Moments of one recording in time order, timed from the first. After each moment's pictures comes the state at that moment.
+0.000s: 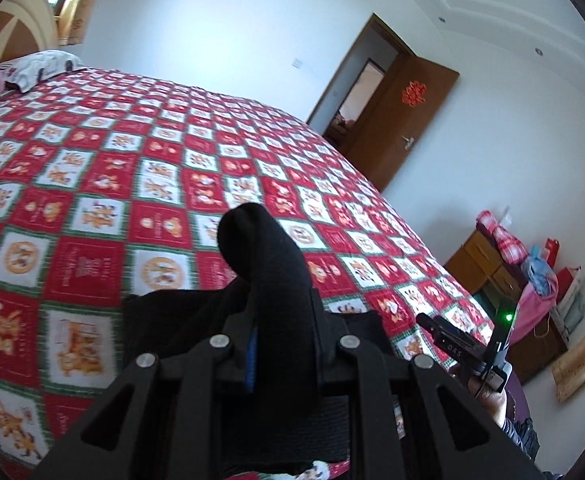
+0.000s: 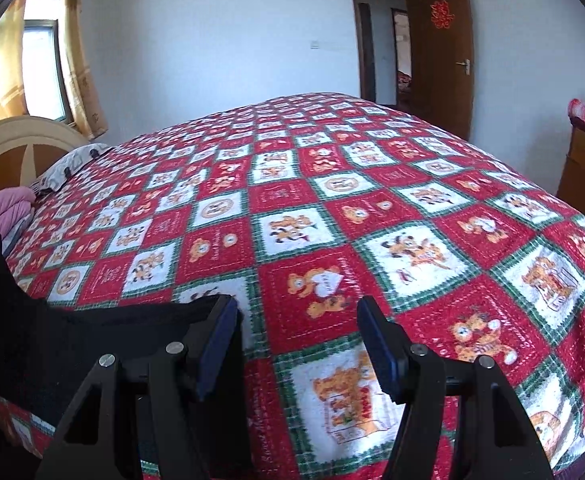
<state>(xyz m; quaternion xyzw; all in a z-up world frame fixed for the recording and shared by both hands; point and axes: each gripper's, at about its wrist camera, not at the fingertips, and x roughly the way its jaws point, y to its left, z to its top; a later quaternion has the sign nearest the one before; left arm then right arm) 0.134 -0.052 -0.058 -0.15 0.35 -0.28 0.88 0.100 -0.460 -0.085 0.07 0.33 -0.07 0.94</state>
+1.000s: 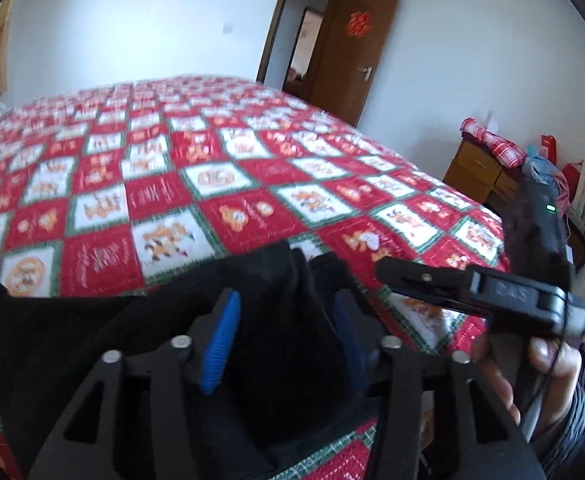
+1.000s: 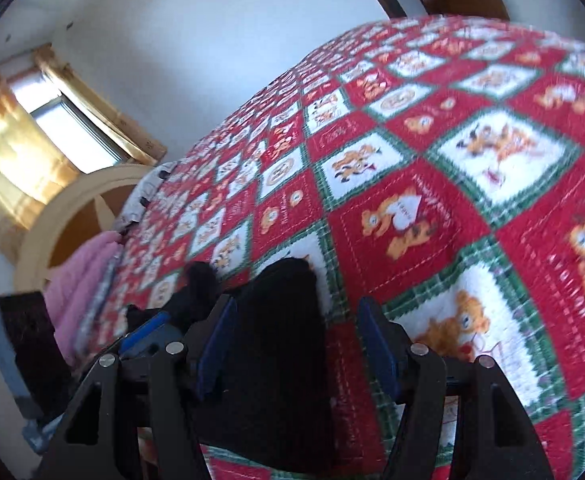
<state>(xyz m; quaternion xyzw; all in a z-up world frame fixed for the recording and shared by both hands) 0.114 -0.202 -0.109 -0.01 0.34 -0.34 0.88 0.113 -0.485 -0.127 0.29 0.37 0.10 0.88</state>
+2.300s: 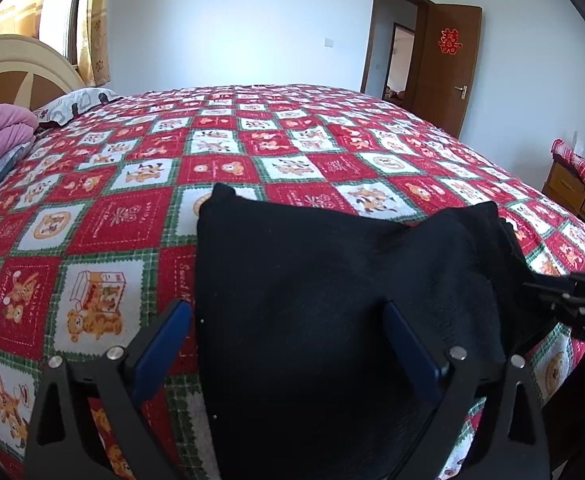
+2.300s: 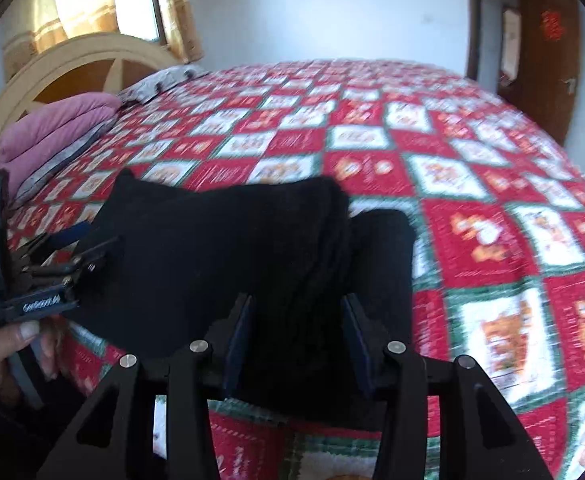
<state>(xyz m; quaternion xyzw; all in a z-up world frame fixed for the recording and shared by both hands) 0.119 -0.083 -0.163 0.00 0.34 -0.15 0.93 0.090 -0.369 -0.123 0.00 0.41 0.12 0.90</state>
